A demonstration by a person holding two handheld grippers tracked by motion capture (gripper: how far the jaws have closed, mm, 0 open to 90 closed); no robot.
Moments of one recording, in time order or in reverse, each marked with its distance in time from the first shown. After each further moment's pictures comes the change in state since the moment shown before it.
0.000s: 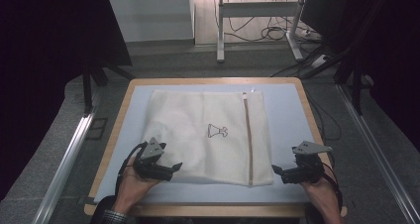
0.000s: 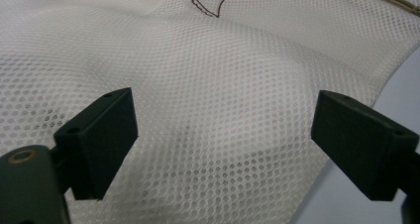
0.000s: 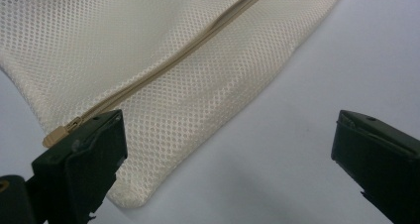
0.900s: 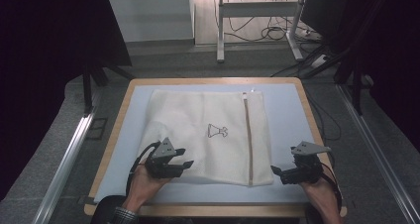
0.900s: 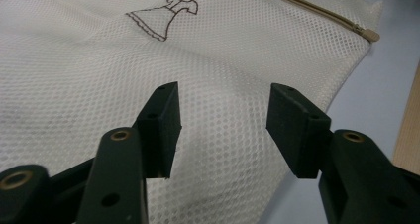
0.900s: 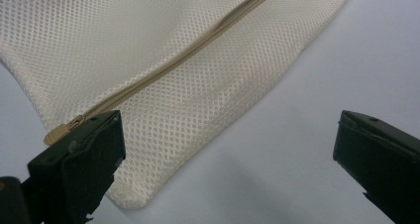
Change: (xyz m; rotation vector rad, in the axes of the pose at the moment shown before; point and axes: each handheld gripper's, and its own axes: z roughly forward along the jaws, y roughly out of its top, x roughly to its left) left arm -0.020 0.020 0.015 -0.011 -0.120 0.027; right arm 0.001 0.000 0.002 -0.001 0.010 -0.022
